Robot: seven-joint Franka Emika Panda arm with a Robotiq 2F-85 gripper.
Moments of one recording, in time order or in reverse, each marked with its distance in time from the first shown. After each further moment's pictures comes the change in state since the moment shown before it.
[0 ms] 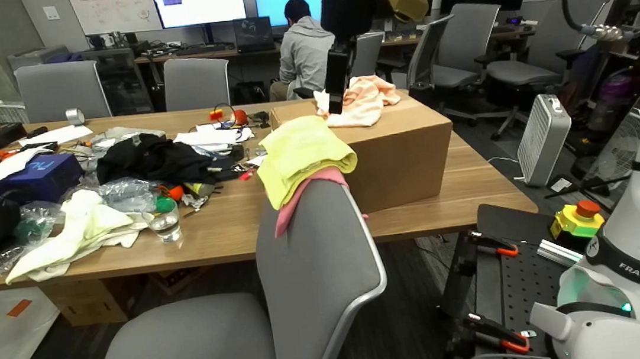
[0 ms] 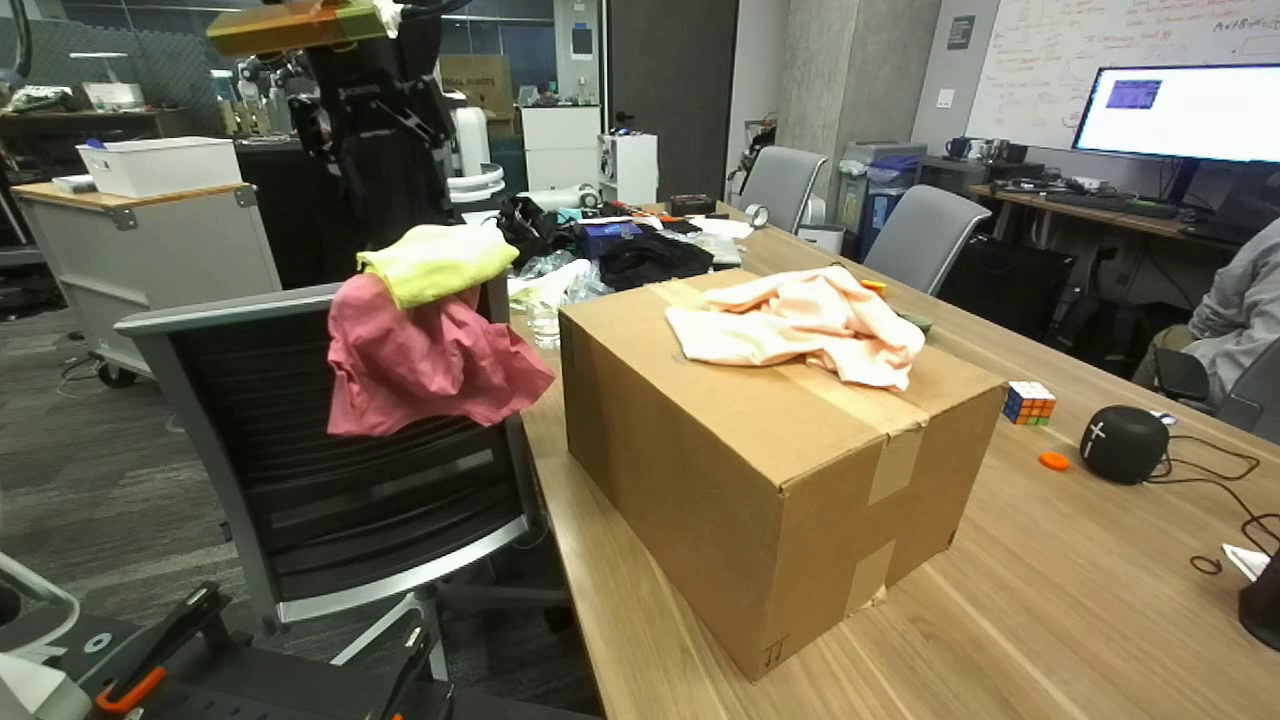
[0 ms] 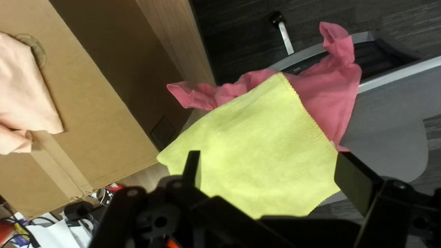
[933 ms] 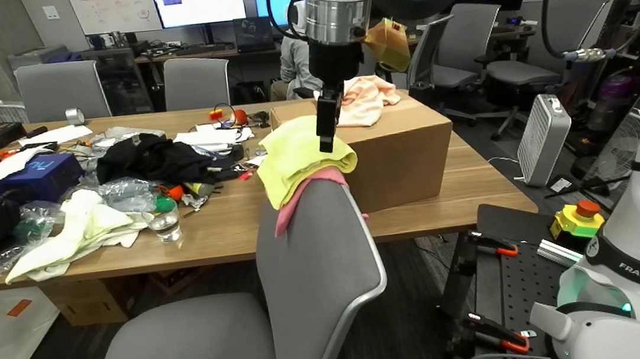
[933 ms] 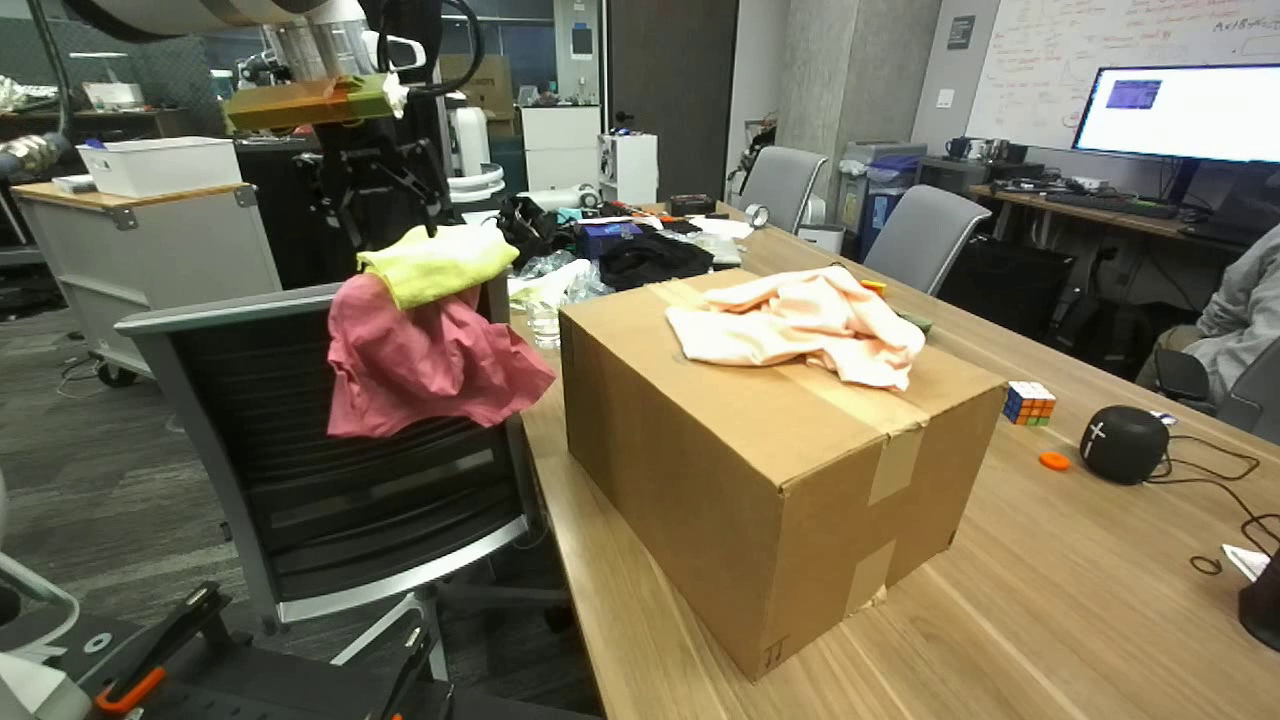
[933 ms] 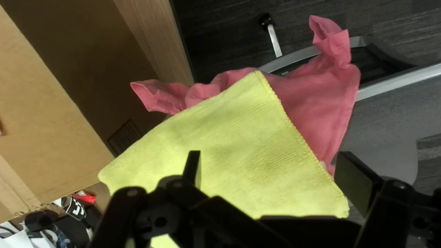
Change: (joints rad) arm 0.017 0.102 0.018 -0.046 0.019 0.129 -0.005
